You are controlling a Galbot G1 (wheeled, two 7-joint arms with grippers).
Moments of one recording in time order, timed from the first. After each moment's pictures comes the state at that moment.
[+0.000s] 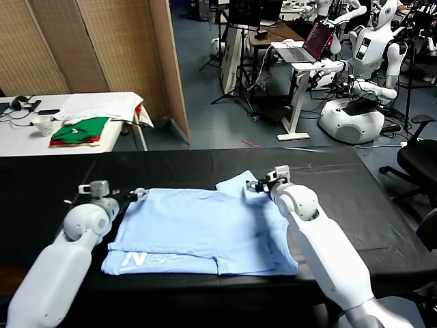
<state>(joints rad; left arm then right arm) 0.84 -0.97 -0.34 -1.53 -0.81 0.64 -0.15 -0.59 1.26 0.09 1.40 0.51 -0.74 0.09</state>
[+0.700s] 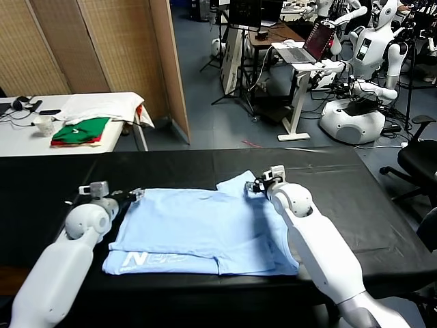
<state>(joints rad) 0.83 -0.98 -0.34 -1.47 -0.78 0.65 -0.12 -0.60 1.27 0.10 1.38 0.50 -0.74 0.09</state>
